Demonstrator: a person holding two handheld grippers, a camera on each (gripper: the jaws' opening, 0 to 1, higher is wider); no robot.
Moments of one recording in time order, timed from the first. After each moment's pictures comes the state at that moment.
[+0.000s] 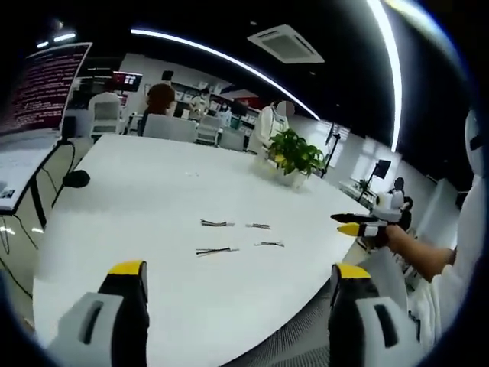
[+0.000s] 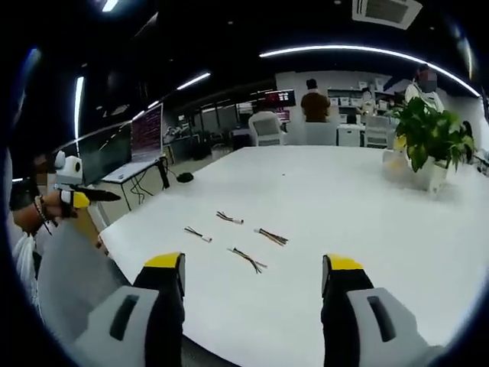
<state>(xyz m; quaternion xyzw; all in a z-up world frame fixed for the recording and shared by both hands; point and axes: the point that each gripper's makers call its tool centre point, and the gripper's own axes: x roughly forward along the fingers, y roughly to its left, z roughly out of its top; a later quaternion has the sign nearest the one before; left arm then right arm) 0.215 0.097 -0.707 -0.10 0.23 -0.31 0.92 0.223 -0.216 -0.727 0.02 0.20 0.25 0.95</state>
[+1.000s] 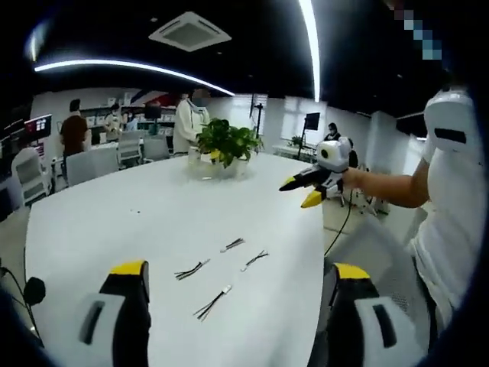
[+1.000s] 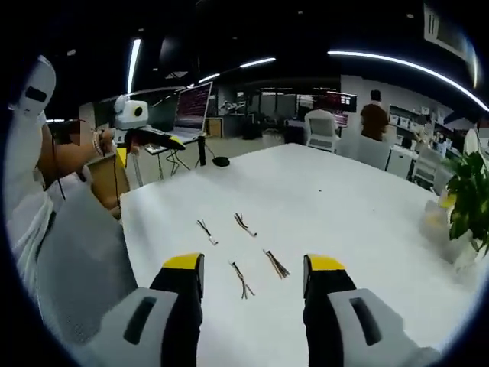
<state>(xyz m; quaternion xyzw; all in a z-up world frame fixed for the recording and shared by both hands) 0.296 0.045 -0.679 0.05 0.18 -0.52 0.84 0.281 -0.202 -0.708 -0.11 0.20 0.39 0.89</state>
